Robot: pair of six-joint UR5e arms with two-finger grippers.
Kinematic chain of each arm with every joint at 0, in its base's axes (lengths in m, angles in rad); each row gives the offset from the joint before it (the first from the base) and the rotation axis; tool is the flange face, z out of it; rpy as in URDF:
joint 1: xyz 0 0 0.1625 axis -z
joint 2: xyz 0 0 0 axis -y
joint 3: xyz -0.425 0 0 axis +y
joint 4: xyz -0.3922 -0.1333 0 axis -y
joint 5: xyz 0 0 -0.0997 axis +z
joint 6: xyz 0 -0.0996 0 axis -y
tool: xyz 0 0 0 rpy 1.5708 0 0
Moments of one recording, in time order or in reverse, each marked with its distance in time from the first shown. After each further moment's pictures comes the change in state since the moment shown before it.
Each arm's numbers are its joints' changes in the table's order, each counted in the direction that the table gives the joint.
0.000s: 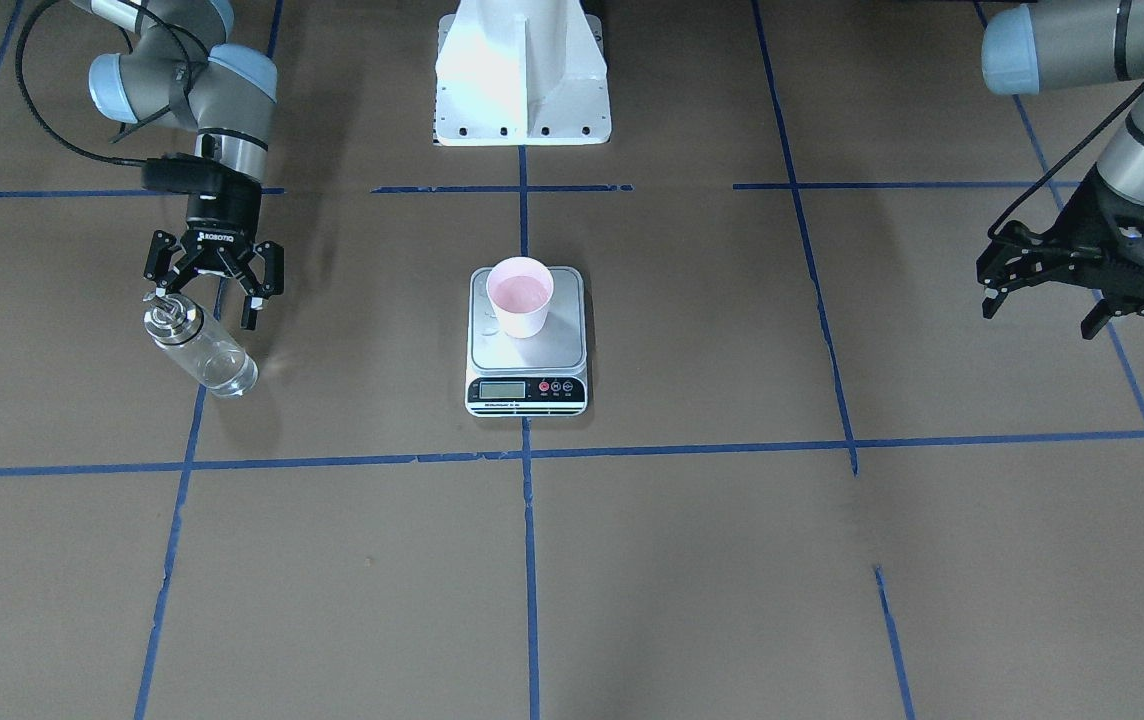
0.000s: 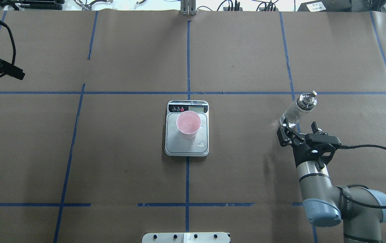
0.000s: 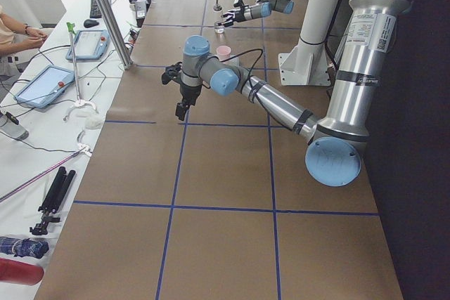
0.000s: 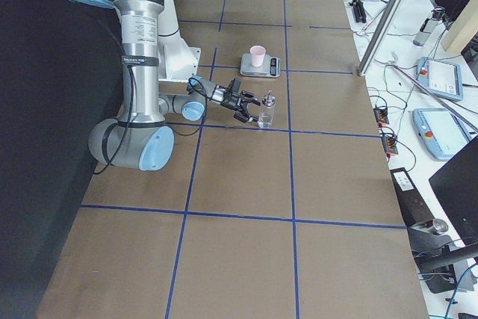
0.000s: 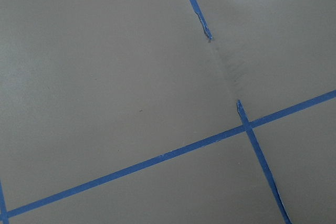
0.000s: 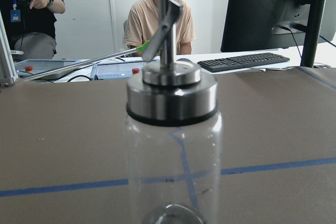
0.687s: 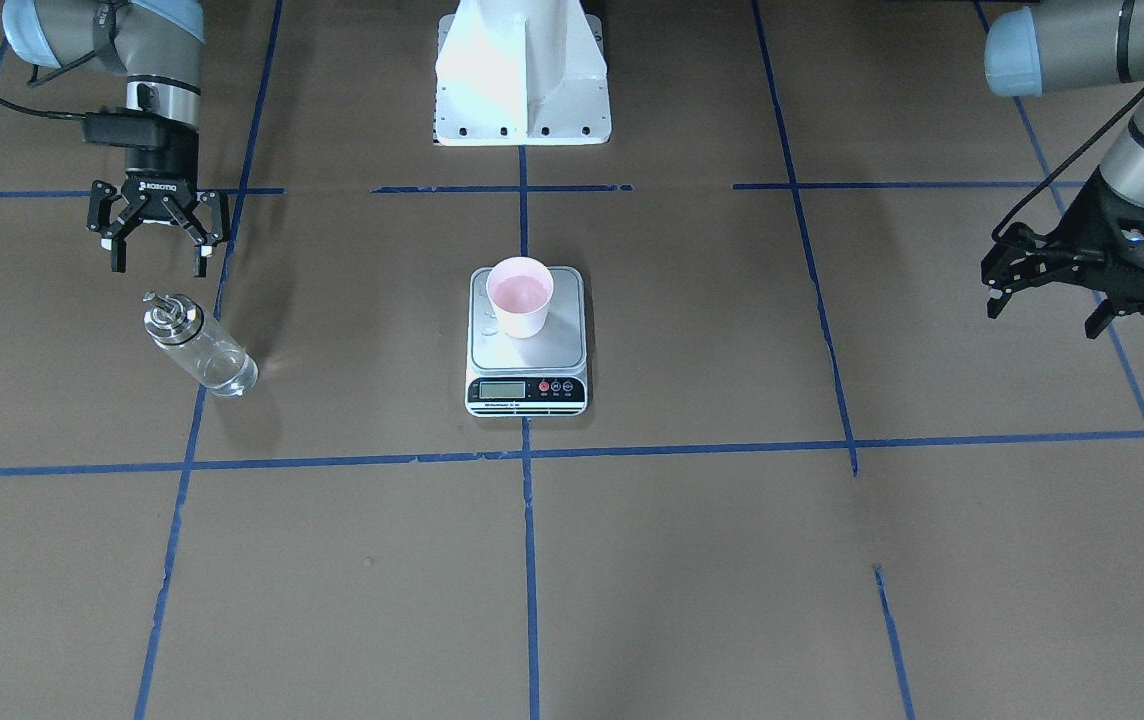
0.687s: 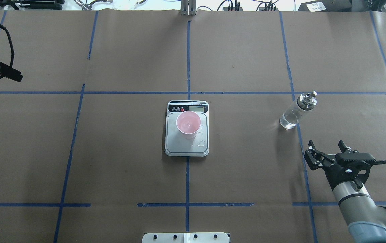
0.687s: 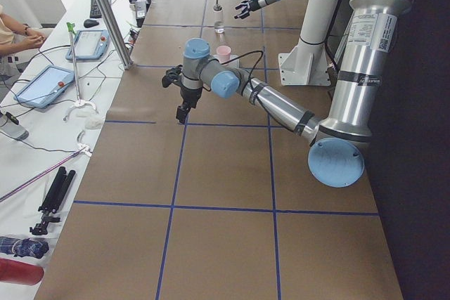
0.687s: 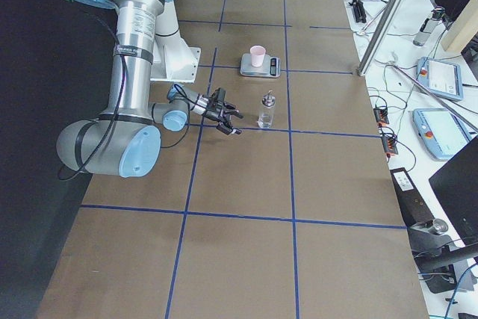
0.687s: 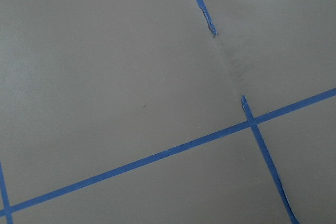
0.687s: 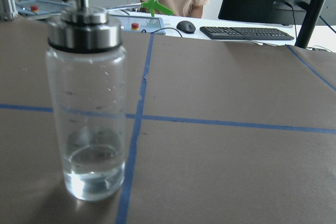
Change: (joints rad) left arm 0.000 0.013 -0.009 -0.004 -0.002 0.010; right arm 0.093 -0.273 -0.101 0.125 -0.093 -0.111
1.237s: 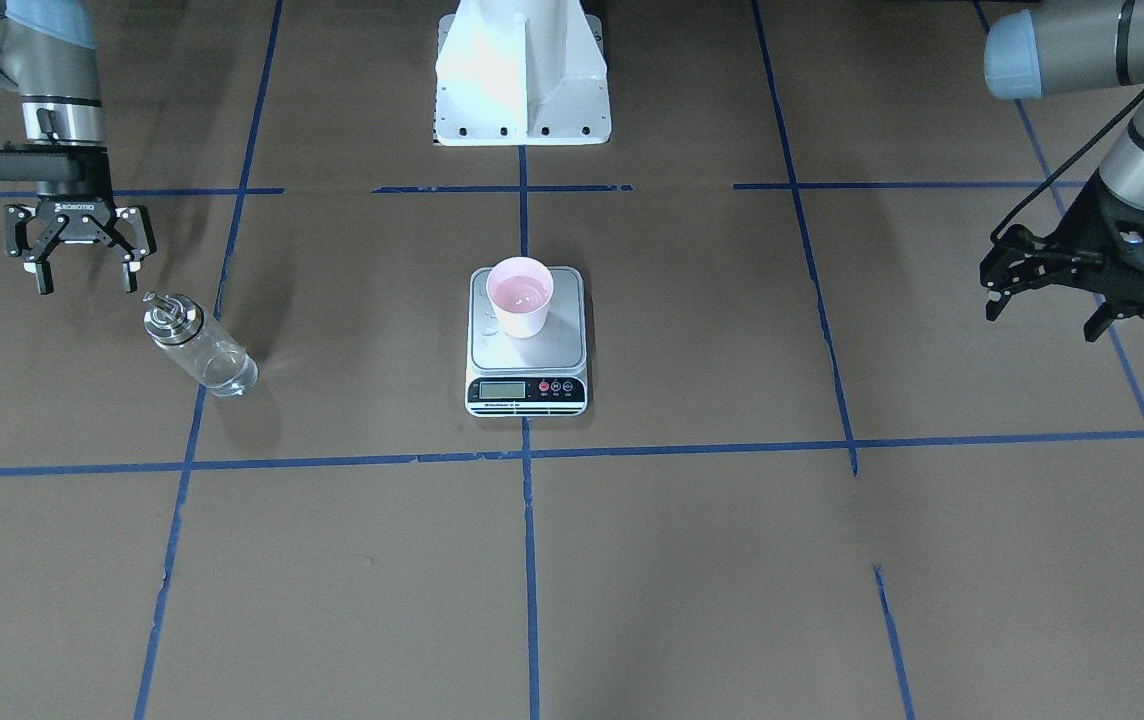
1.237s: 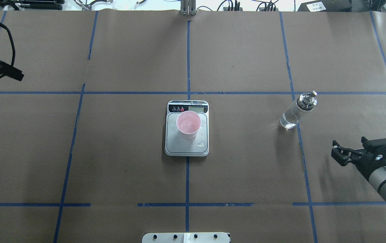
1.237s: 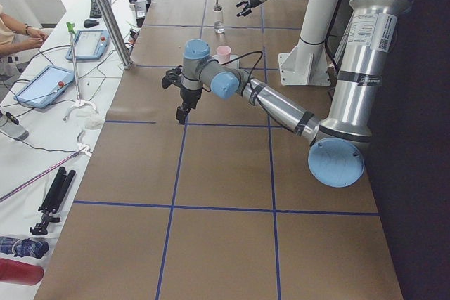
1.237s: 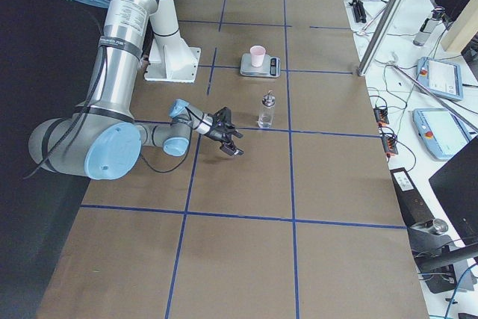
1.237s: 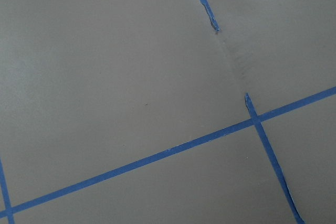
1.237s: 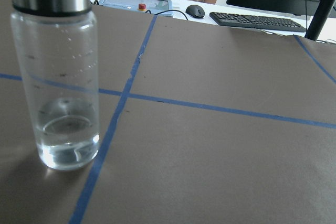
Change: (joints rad) left arm 0.002 -0.010 -0.003 -0.004 0.001 0.004; right arm -0.212 -0.079 0.119 0.378 -0.339 -0.331
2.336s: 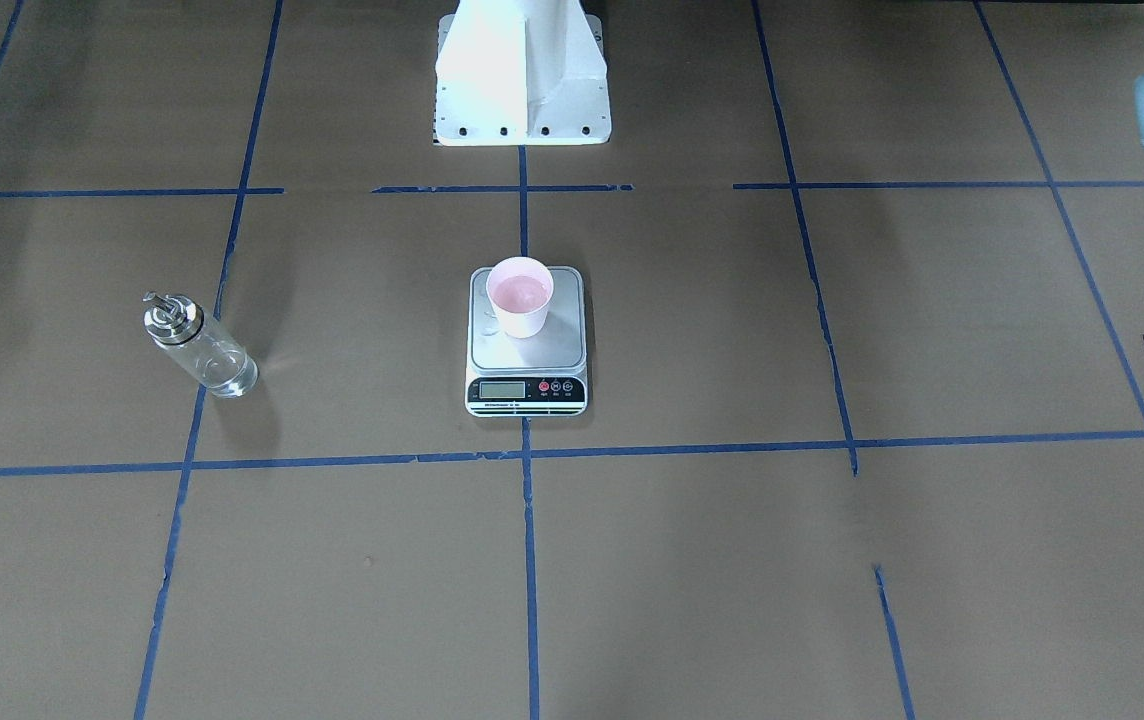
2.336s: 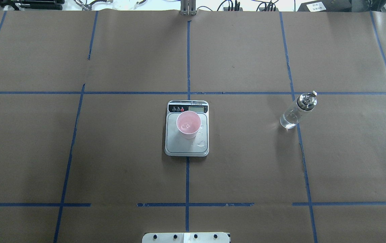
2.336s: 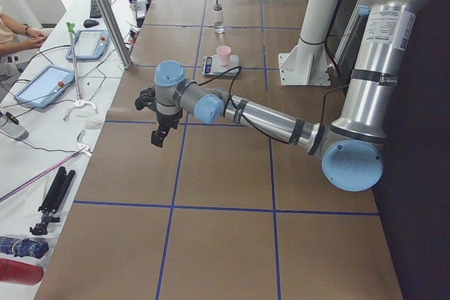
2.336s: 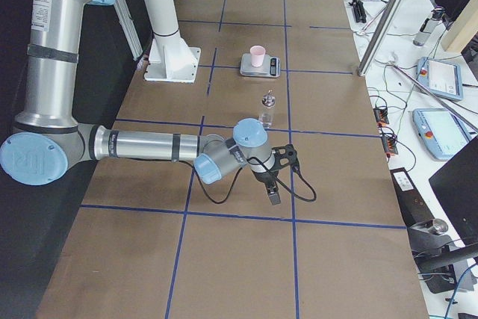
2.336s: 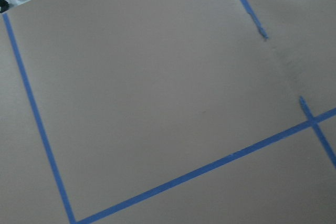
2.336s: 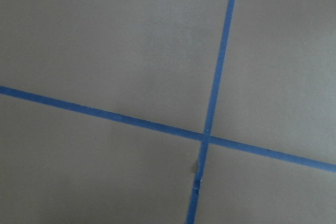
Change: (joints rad) left arm 0.289 -0.018 -0.276 -0.095 0.177 0.334; right arm -1.142 0.270 0.148 -0.525 -1.268 -0.997
